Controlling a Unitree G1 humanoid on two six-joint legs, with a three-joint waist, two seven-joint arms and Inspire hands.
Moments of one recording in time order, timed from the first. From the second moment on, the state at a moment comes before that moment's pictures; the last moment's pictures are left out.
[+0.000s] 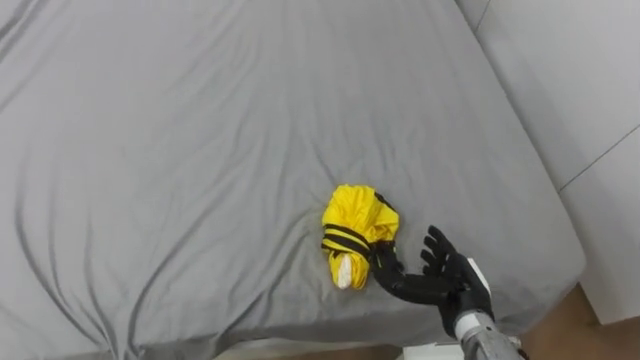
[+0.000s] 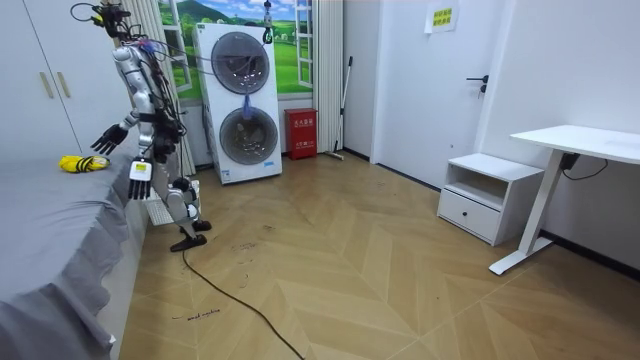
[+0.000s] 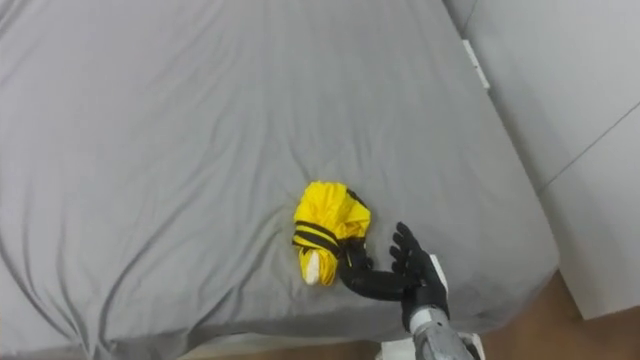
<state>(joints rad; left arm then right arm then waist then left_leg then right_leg) 0.10 0.18 -0.08 1.15 -0.15 -0.16 0.16 -0.02 -0.19 0.17 0.61 0.39 -0.13 -0.05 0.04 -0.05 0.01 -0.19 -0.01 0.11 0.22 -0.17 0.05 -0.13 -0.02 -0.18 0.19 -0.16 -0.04</state>
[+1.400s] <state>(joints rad) 0.09 0.19 -0.10 1.18 -0.16 -0.08 0.16 -0.37 -0.22 0.17 0.95 0.34 -0.13 -0.16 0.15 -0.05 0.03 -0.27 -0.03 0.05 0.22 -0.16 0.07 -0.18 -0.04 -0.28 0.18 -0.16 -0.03</state>
